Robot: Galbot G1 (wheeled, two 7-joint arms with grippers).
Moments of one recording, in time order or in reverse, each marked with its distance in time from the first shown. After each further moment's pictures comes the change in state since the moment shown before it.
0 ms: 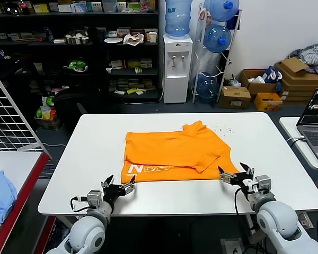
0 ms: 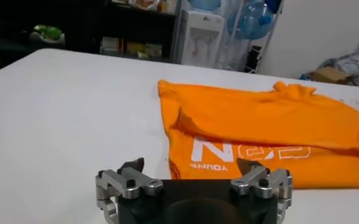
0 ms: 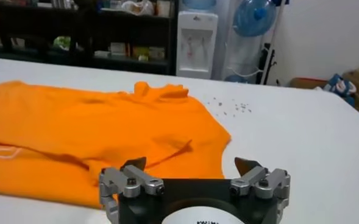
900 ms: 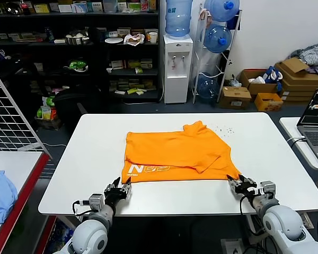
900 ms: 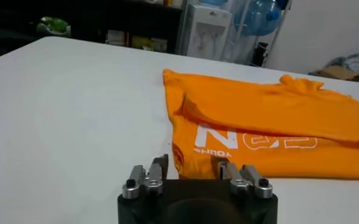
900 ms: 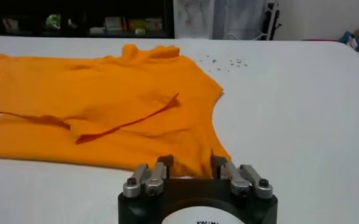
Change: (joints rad) left arm 0.012 -0.019 0.013 0.019 0.003 -0.007 -0.008; right arm -0.009 -0.014 0.009 -0.059 0.068 -0.013 -0.038
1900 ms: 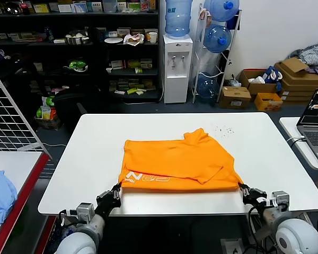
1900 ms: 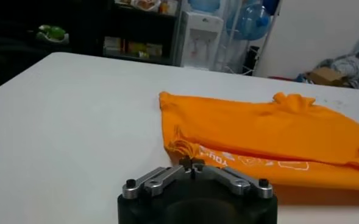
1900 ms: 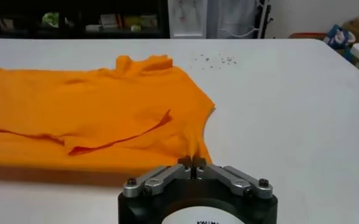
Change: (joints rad) left arm 0.185 0.152 -0.041 -0.273 -0.051 -0.005 -0.080; right arm -0.303 -0.030 0.155 0.264 0.089 -0.068 0.111
